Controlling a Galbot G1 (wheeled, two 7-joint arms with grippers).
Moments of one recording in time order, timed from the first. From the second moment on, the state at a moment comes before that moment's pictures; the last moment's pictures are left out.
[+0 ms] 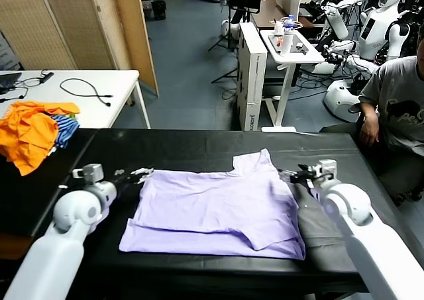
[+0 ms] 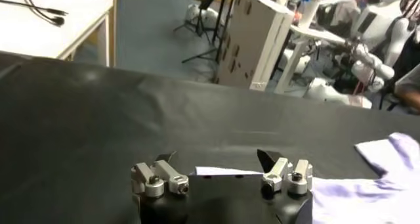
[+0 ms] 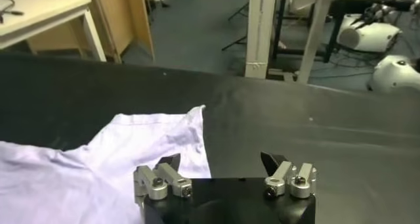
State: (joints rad) left arm 0.93 -1.02 -0.41 -1.67 -0.82 0.68 -0.05; right arm -0.79 0.99 0.21 1.60 0.69 -0.70 0.09
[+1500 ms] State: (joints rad) left arm 0.94 -0.99 -0.36 -1.64 -0.83 0.65 -0.03; right arm -0.72 1.02 0.16 1.54 0.68 -0.68 0.05
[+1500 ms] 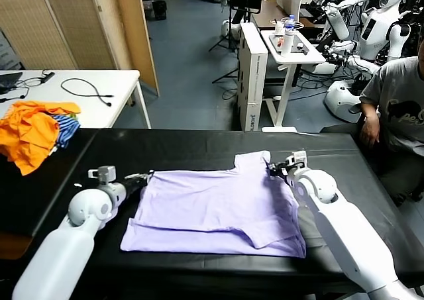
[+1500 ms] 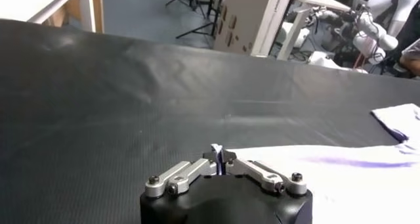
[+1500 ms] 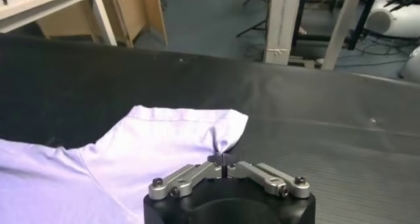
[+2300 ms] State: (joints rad) left arm 1.25 -0.93 -0.53 -2.01 -0.84 0.66 -0.05; right arm -1.11 0.86 0.39 2.03 0.67 -0.74 0.12
